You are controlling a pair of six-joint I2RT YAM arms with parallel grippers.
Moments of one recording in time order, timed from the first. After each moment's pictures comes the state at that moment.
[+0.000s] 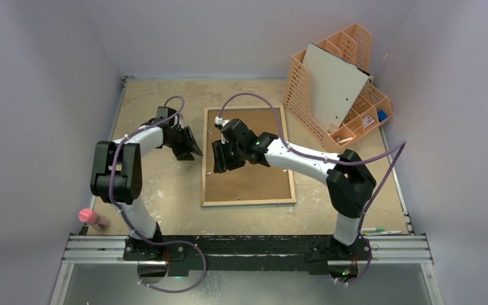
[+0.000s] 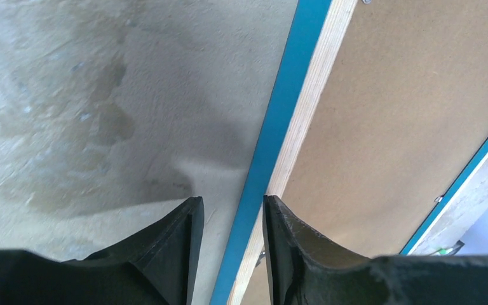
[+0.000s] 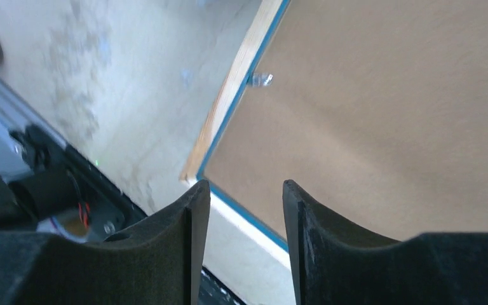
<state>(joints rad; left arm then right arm) -0.08 1.79 1.07 -0.43 0.38 -0.51 0.91 1.82 1.37 -0.44 -0.17 0.52</state>
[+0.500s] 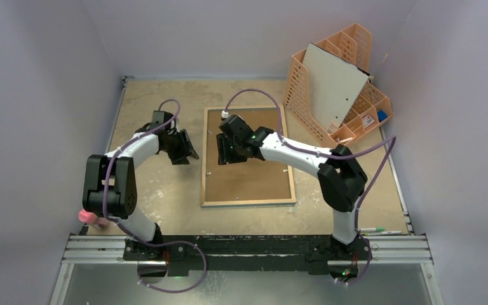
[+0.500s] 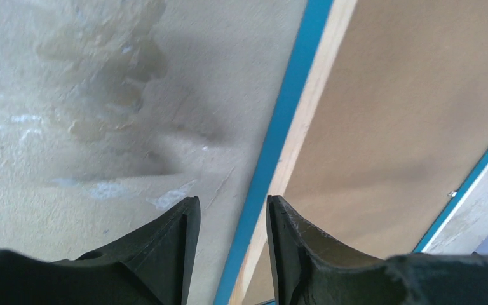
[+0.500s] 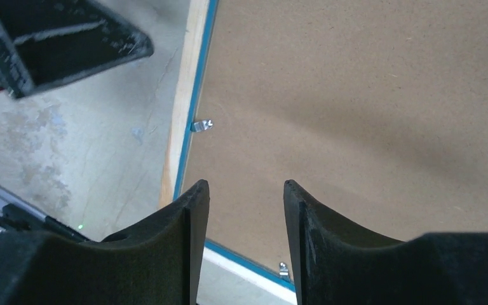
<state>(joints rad) -0.08 1.64 0.99 -0.47 0.30 -0.51 0.89 1.89 1.49 -0.52 0.02 0.65</state>
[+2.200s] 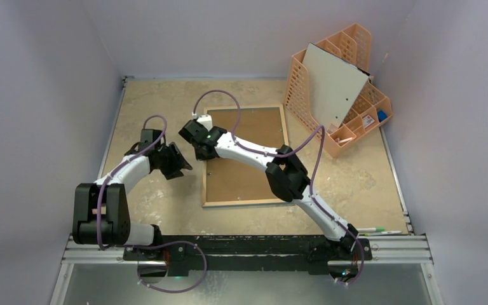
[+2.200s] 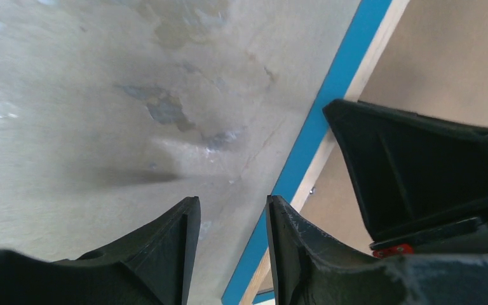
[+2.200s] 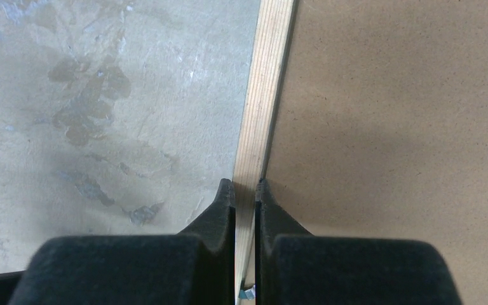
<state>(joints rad) -0.01 1.39 0.72 -0.40 0.26 -0.61 0.99 2.48 2.22 -0.76 0.37 0.72</state>
